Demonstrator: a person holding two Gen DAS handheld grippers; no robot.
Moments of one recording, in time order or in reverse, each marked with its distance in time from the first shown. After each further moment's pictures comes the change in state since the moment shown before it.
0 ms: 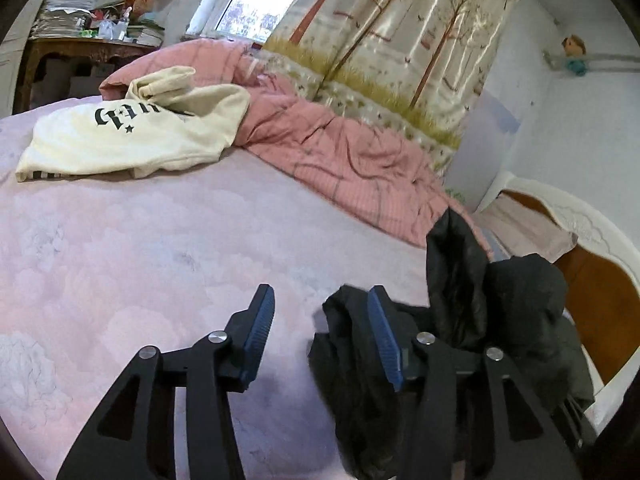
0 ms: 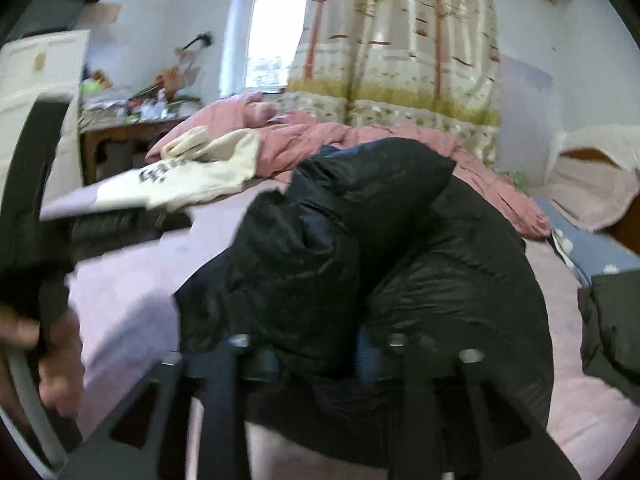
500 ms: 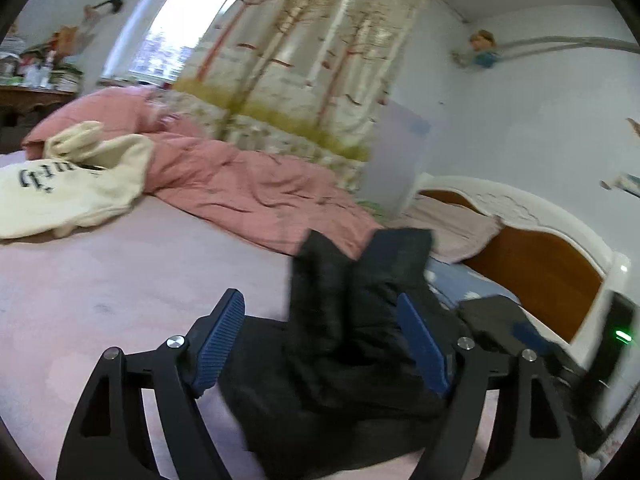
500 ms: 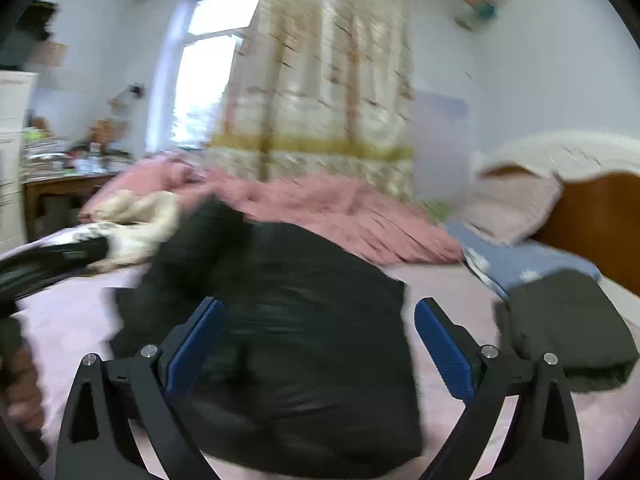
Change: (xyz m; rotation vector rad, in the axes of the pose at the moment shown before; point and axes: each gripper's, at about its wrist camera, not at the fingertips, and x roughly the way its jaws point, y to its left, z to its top) left arm -0.026 -0.064 0.000 0.177 -0.083 -0.283; right arm -0.039 -0.090 0.014 0.166 -0.092 -0.311
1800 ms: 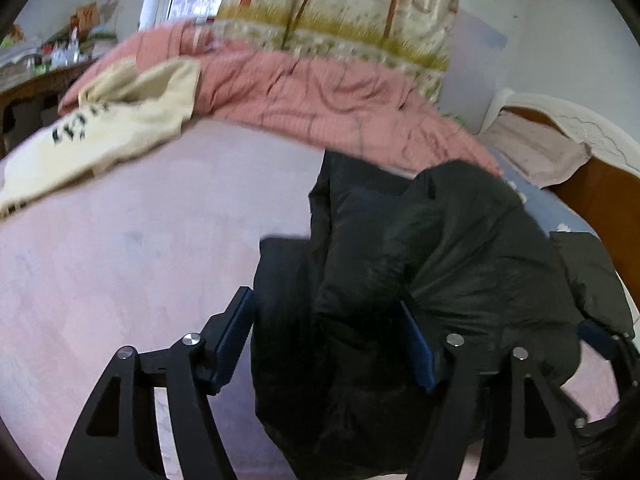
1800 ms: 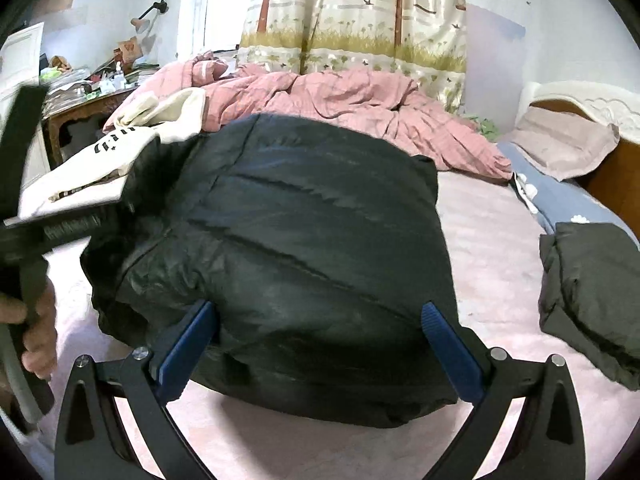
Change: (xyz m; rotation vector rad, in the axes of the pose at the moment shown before) left arm 0.078 0.013 -0.041 0.008 0.320 0.362; right arm 0.036 0.009 -0.039 -0.124 0.302 0.155
